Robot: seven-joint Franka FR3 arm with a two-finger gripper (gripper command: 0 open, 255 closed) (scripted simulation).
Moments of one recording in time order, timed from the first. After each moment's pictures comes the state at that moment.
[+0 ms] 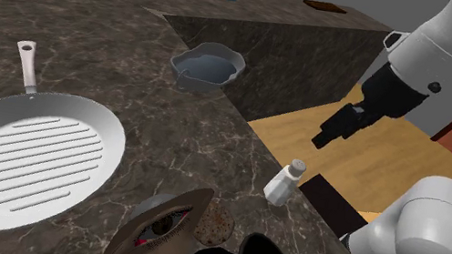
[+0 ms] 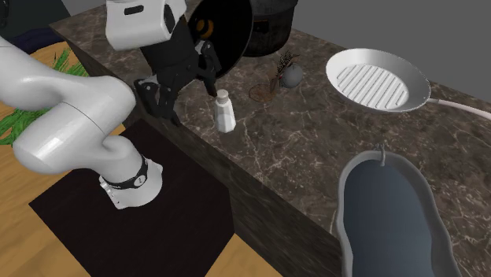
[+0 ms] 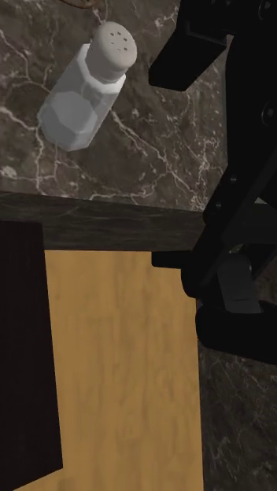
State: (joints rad) arm 0.15 -1.16 0.24 -2.64 0.22 1.66 0.34
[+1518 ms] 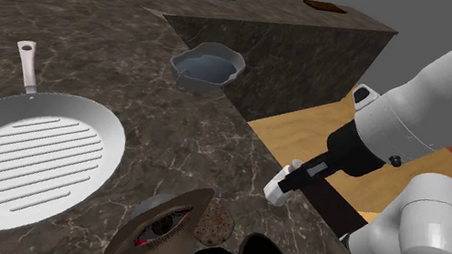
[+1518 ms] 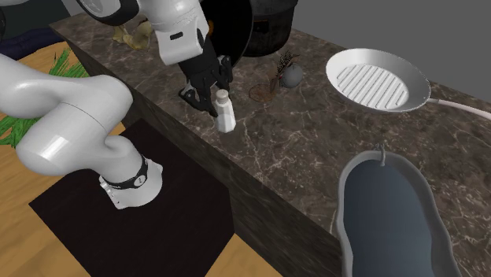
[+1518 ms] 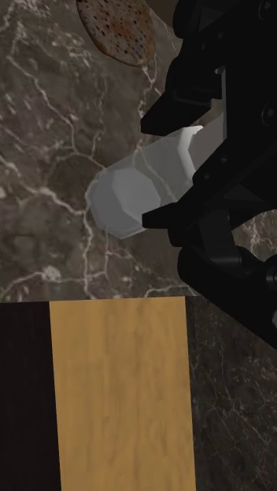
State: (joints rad) arm 0.27 -1.23 0.47 -2.82 0.44 1.90 0.45
